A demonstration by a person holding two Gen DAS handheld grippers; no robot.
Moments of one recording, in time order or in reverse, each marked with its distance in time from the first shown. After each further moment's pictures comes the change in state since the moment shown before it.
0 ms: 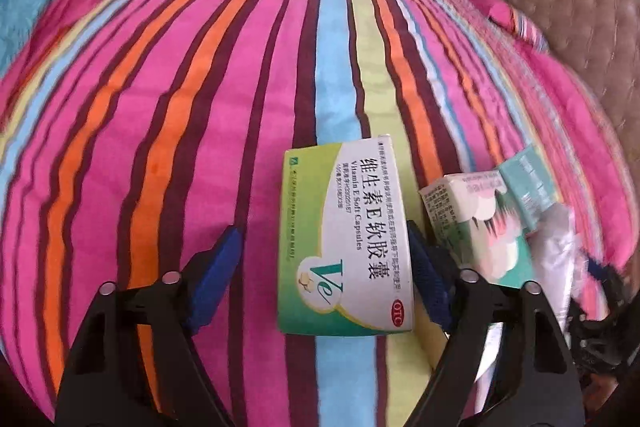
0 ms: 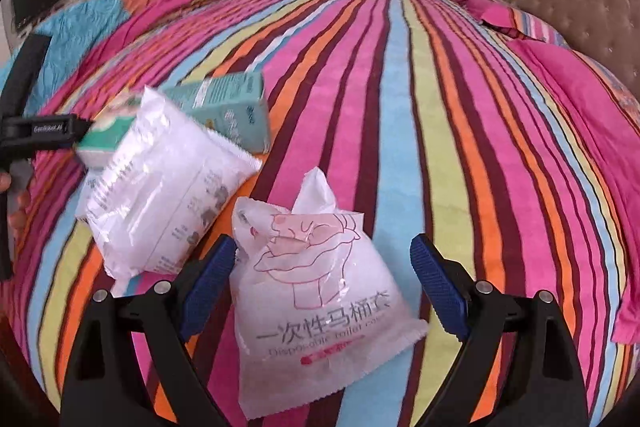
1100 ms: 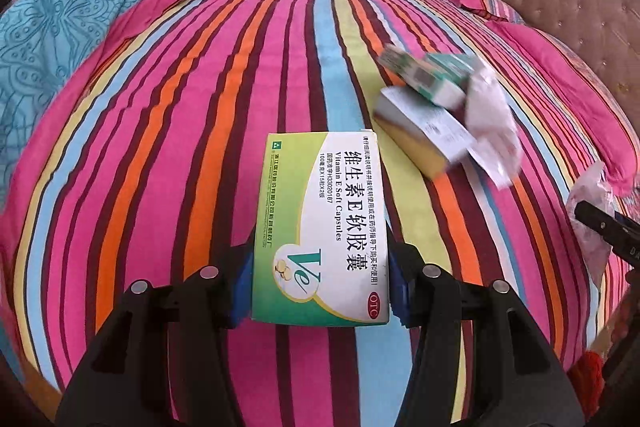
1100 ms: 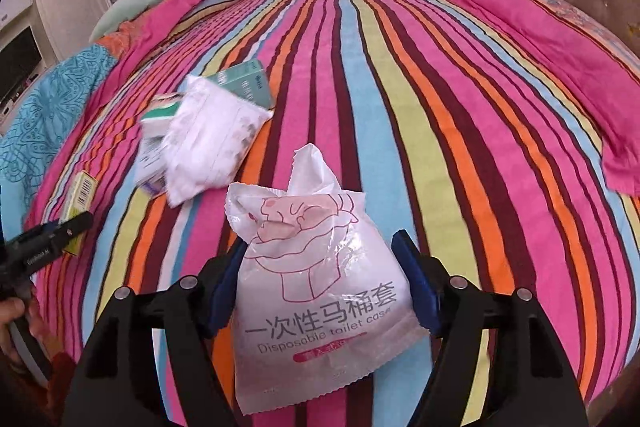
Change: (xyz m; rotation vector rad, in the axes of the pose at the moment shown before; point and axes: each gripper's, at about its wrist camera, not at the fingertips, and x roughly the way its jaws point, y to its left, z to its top) left arm -0.097 0.004 -0.134 0.102 -0.118 0.053; right arm -0.079 0.009 -0.064 0.289 -0.019 0.008
